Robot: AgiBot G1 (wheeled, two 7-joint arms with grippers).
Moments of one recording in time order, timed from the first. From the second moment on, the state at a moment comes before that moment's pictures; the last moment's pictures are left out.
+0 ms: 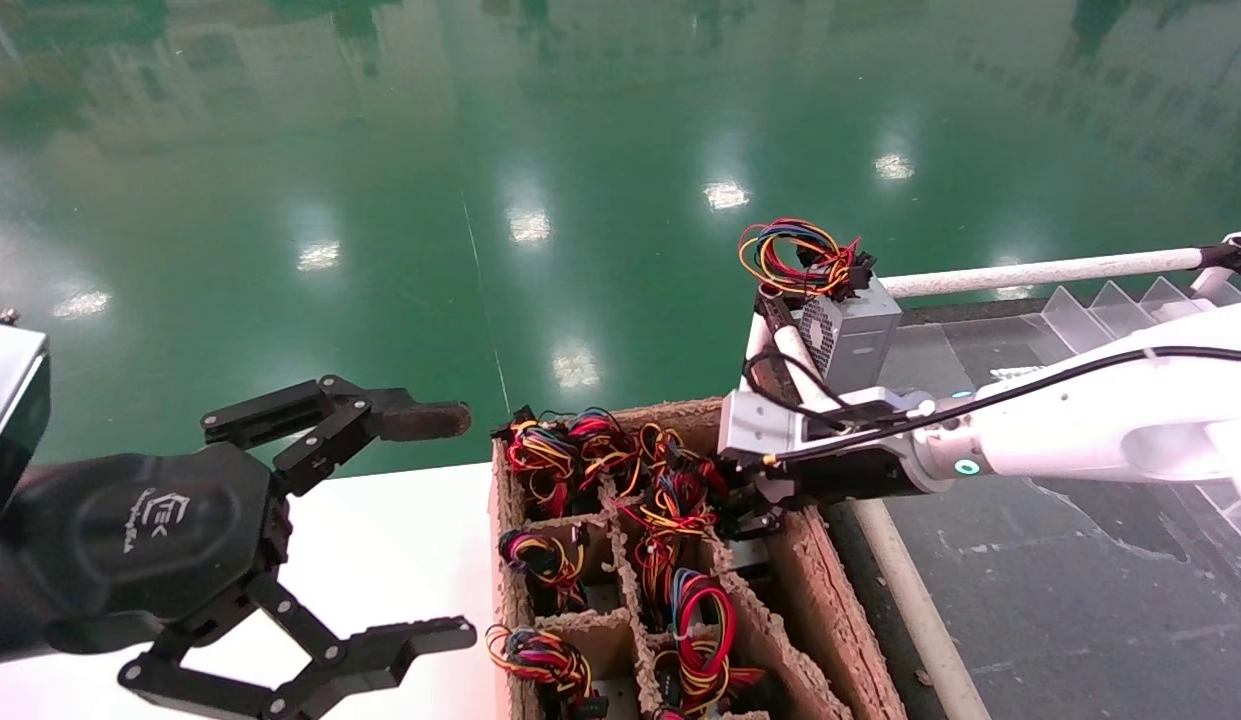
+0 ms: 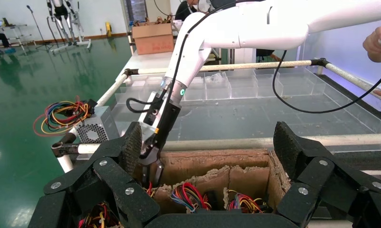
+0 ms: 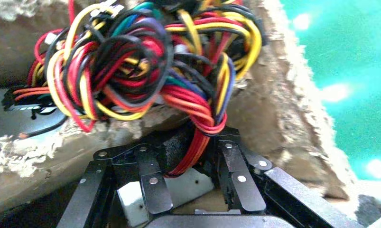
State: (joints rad) left arm -1.09 0.58 0.35 -1.27 0.68 1.47 -0.15; right arm 1.60 -1.19 -0.69 0.40 -1.58 -1.20 -0.28
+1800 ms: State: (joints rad) left arm -1.09 0.58 0.35 -1.27 0.68 1.47 -0.15; right arm 1.58 -0.89 -0.42 0.79 -1.23 -1.20 -0.10
